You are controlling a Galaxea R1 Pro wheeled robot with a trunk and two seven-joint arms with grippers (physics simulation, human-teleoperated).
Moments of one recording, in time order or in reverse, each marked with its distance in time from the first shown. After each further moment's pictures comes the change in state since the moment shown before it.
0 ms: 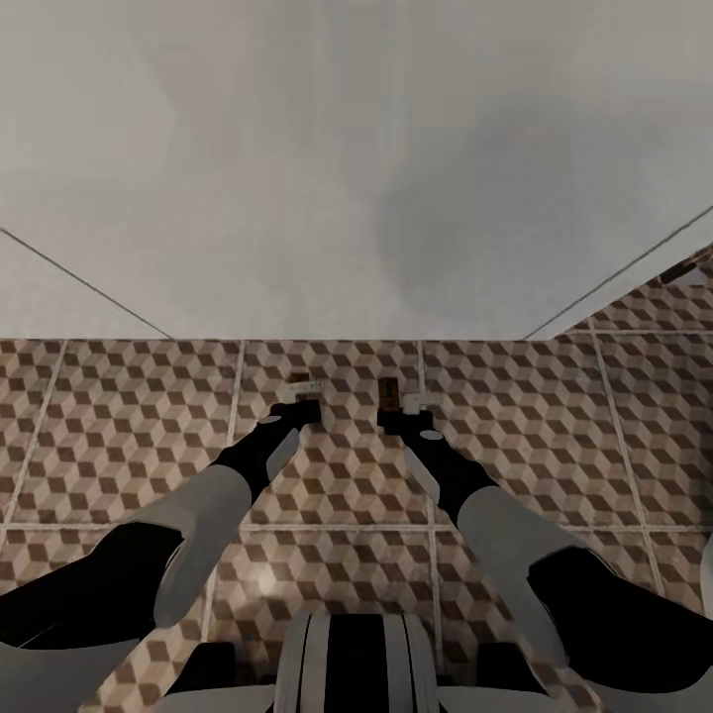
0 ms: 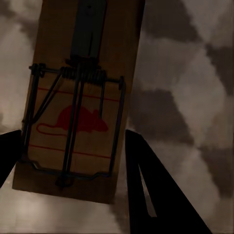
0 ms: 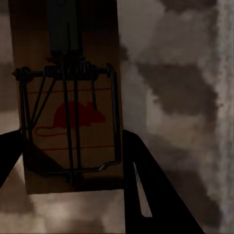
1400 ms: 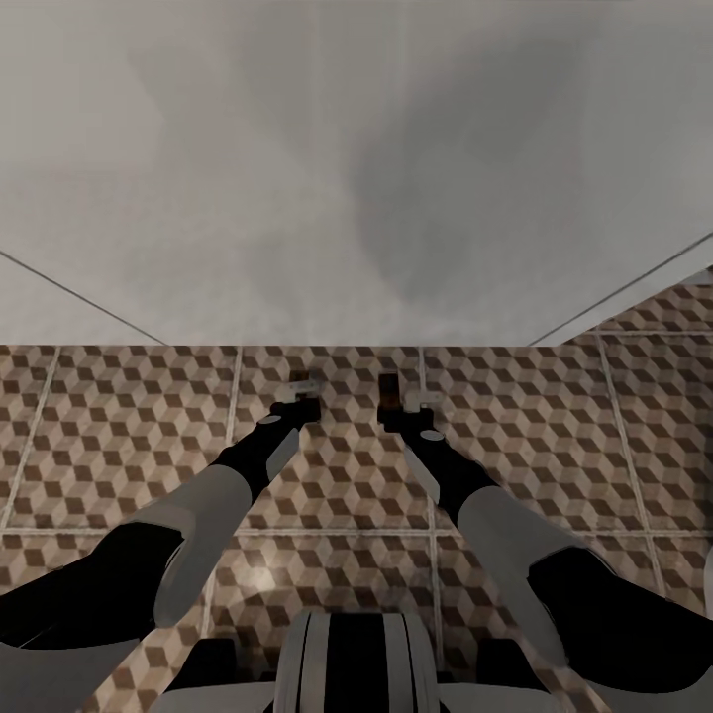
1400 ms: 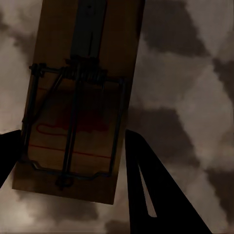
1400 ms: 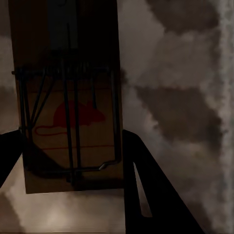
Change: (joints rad) left arm 0.000 0.000 0.000 0.000 0.000 -0.018 0.000; right arm 0.000 0.000 -0.001 -0.001 0.002 -0.038 0.000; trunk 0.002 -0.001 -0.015
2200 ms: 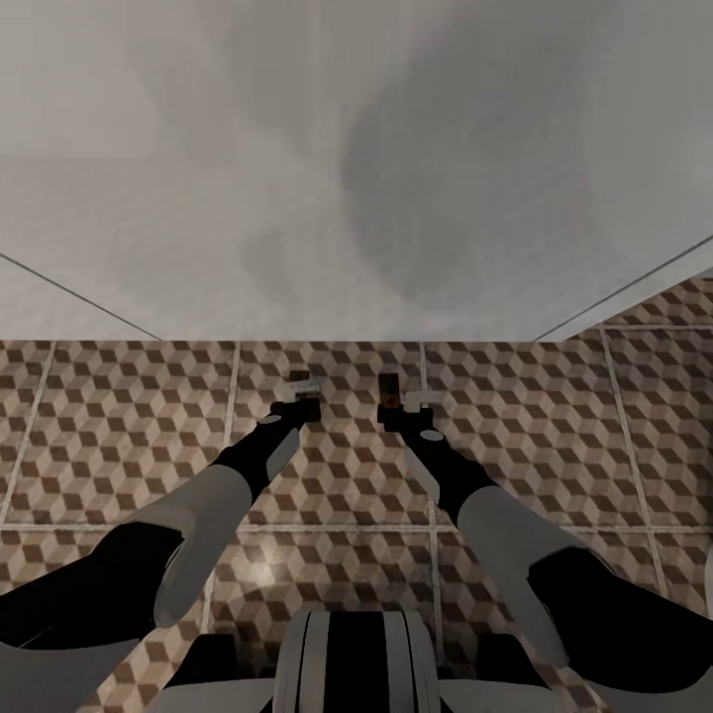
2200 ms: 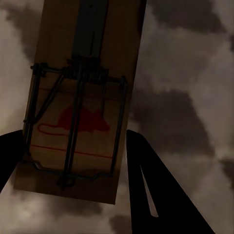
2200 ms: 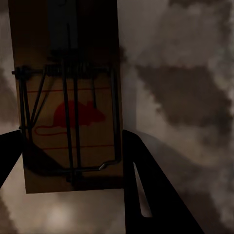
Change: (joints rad) left arm 0.000 0.000 -0.004 -0.001 -0.003 -0.001 0.005; right arm 0.000 0.000 0.000 0.000 0.001 -0.002 0.000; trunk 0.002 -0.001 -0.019
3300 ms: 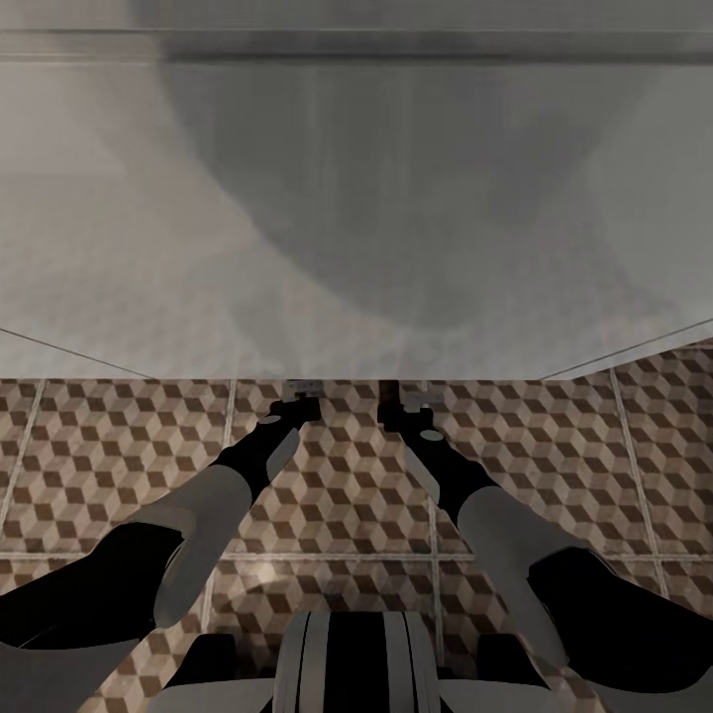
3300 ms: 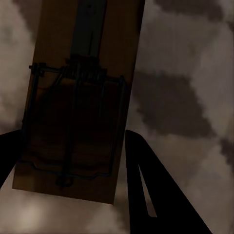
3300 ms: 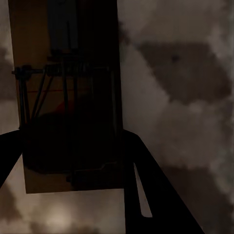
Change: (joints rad) left arm 0.000 0.000 0.004 0.000 0.000 -0.017 -0.005; right arm 0.000 0.000 0.000 0.000 0.000 -0.001 0.000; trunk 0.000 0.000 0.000
